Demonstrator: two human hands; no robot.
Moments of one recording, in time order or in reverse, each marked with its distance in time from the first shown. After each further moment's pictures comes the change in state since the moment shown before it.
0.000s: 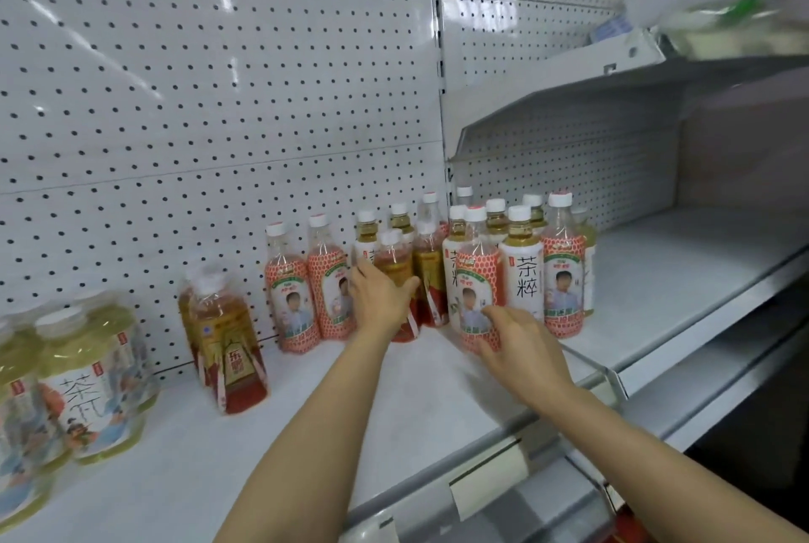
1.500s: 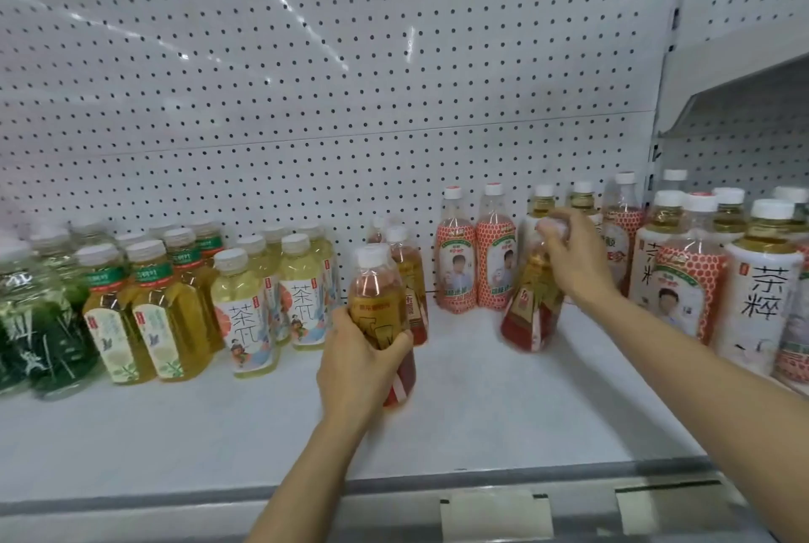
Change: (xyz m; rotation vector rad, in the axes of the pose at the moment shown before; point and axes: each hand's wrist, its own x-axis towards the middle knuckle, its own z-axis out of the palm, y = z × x) left_hand -0.129 -0.132 -0.185 0.127 0.372 -0.208; right_hand 0.113 -0.124 0.046 0.663 -0.002 0.015
